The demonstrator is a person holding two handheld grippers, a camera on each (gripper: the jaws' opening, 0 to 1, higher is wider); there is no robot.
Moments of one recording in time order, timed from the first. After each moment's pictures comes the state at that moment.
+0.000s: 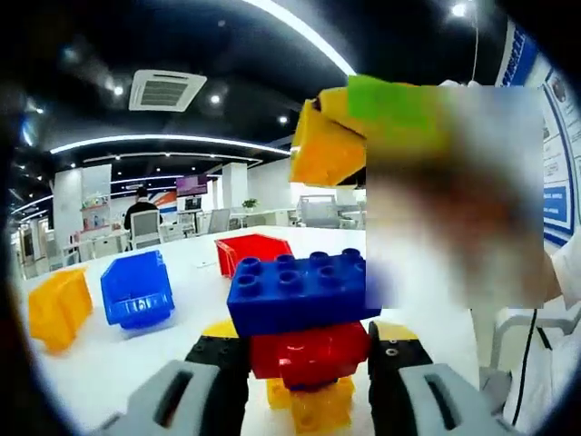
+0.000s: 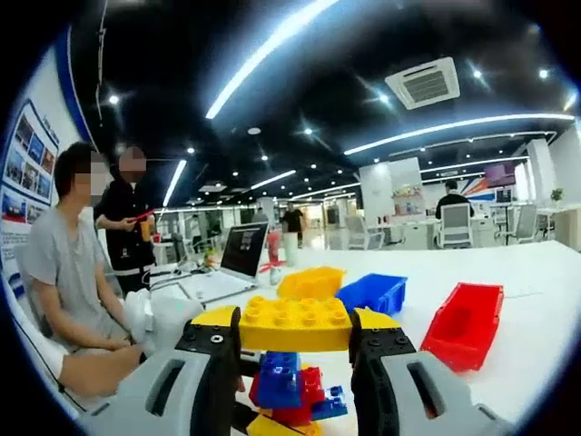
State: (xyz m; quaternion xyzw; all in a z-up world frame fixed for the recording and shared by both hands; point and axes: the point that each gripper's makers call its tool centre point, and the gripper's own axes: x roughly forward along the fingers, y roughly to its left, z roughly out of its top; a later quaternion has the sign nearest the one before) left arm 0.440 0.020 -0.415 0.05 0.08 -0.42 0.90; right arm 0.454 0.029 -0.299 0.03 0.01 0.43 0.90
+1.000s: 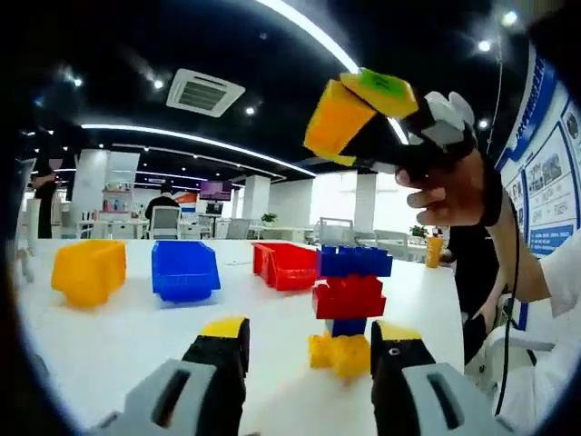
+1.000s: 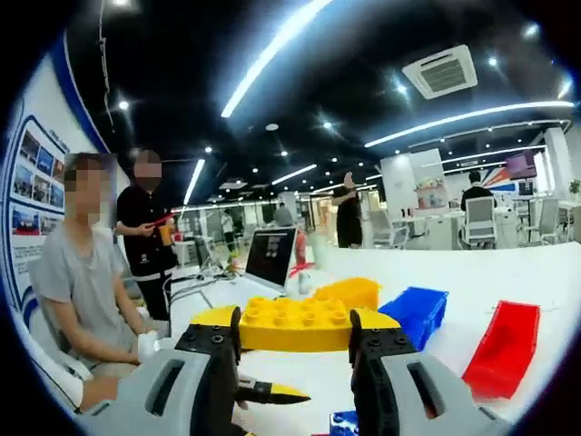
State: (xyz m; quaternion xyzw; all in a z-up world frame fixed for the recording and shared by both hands) left arm 0.441 0.113 -0.411 -0.03 0.05 -0.38 0.92; right arm 0.466 0.126 -0.254 0.03 0.04 0.49 0.87
